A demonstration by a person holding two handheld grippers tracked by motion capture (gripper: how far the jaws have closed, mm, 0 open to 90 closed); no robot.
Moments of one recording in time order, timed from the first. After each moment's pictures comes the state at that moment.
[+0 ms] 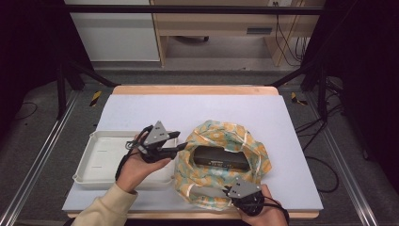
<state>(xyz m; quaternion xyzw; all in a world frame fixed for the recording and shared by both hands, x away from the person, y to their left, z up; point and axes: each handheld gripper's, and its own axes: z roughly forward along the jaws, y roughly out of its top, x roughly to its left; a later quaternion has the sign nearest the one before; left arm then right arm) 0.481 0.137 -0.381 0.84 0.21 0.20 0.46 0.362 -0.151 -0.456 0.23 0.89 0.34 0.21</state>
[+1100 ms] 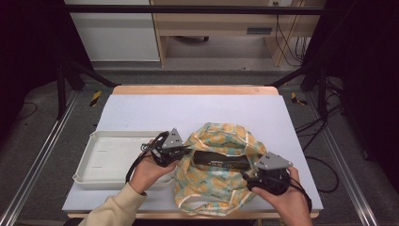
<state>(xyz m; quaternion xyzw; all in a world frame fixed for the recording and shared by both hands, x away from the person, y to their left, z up) 0.478 0.120 -0.402 0.87 0.21 0.16 0.42 0.398 -0.204 -0.401 0.37 0.82 0.34 0.28</state>
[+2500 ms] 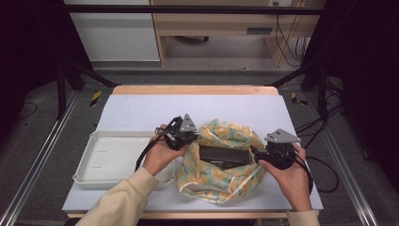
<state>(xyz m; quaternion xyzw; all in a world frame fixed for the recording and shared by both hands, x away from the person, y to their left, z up) 0.522 0.090 -0.391 0.89 0.21 0.20 0.36 0.452 -0.229 -0.391 0.42 0.78 0.35 0.32</state>
